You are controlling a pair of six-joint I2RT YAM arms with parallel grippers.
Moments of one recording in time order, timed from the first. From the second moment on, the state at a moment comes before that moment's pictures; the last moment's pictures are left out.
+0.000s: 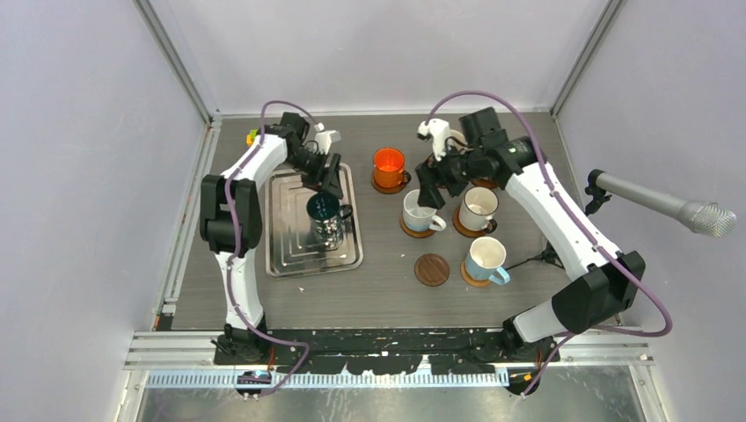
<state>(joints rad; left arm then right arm) -0.17 2.10 1.74 -0.93 0.68 0.20 0.37 1.45 1.51 -0.96 -0.46 -0.31</state>
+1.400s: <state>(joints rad) 0.21 1.58 1.48 -0.92 0.49 0.07 0.79 2.23 1.93 -0.79 -0.36 -0.68</state>
